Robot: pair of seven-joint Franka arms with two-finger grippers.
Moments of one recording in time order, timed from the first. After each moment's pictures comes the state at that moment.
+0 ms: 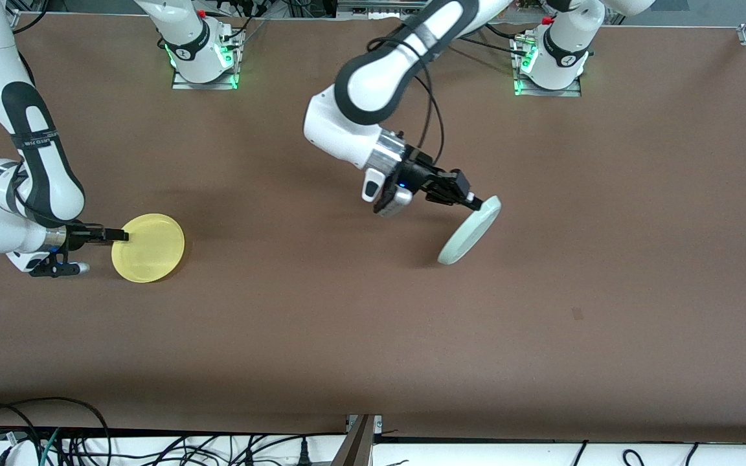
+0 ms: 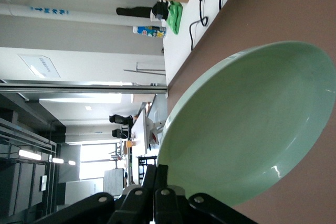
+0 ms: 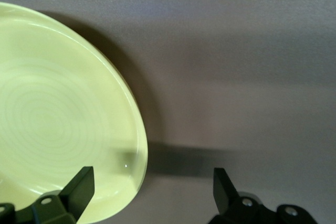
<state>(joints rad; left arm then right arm) -0.92 0.82 -0.06 -1.20 1.12 1.21 -0.68 -0.27 0.63 -0.01 -1.80 0.07 2.16 -0.36</state>
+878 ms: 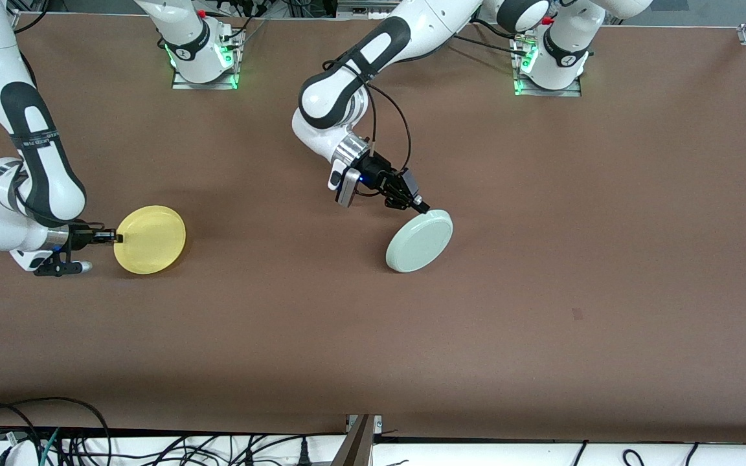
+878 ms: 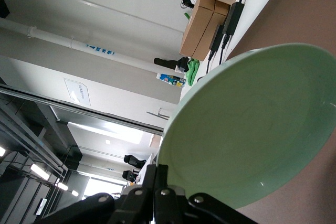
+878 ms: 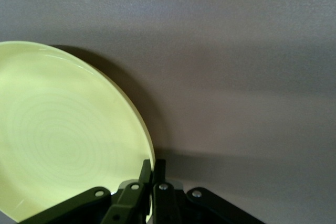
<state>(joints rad) -1.04 1.02 -0.04 -1.20 1.24 1.26 -1.03 -0.27 0.62 -0.01 -1.81 0.11 2.17 -0.41</state>
